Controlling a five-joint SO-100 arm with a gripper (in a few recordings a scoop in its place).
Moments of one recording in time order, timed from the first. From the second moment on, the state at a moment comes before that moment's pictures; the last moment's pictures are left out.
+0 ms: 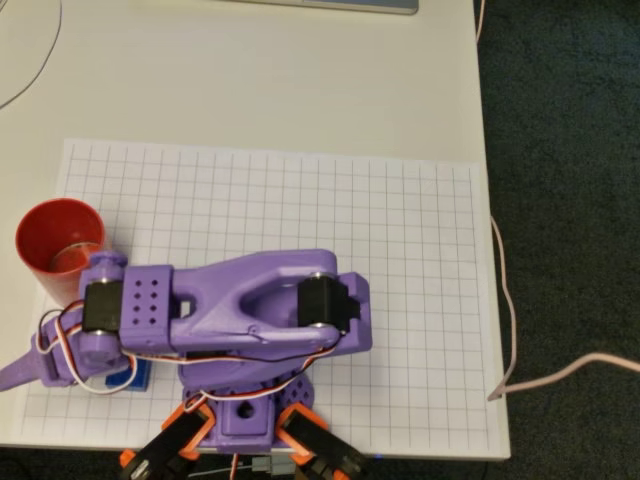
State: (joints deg) arm -92.4 147.1 153.4 68.8 -24.8
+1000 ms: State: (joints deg) arm -78.2 148.5 163.6 71.9 -58.4
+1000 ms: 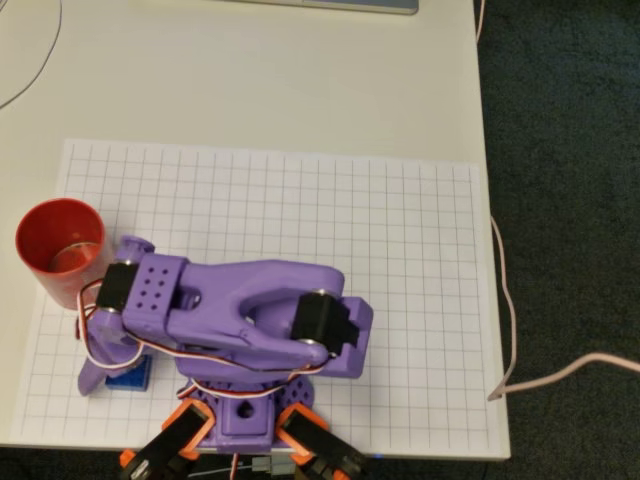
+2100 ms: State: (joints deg) arm -68.0 153.5 159.4 76.3 -67.8
